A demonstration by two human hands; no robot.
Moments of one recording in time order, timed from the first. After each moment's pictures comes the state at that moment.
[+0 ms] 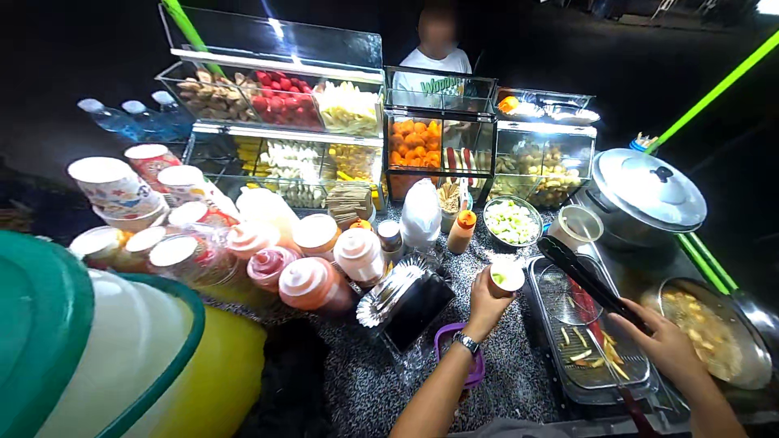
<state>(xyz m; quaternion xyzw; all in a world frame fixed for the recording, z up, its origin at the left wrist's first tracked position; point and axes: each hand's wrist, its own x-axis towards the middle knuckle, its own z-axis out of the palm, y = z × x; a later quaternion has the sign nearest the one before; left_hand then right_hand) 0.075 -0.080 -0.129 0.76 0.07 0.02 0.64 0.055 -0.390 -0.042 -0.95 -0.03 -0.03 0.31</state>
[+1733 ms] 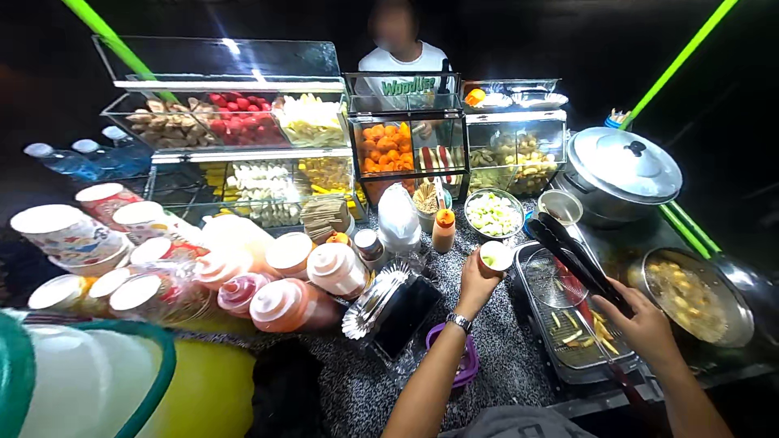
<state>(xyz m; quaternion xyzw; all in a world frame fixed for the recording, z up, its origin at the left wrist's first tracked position) 0.107 -0.086 -0.114 0.80 0.05 -0.01 0.59 0.042 -0.383 -0.054 -0.94 -0.01 -0.12 0.32</state>
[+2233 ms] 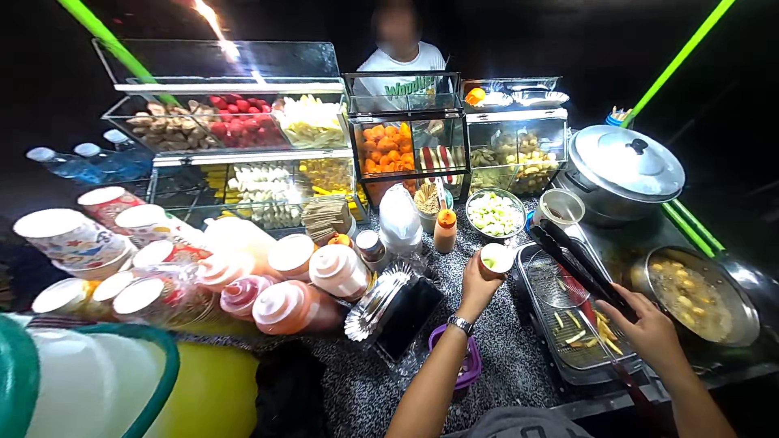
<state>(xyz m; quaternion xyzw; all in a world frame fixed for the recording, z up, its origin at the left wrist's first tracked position) 0.105 -0.083 -0.123 0.80 0.05 0.00 0.60 0.037 -0.384 -0.057 -0.95 -0.01 -0.11 0.30</state>
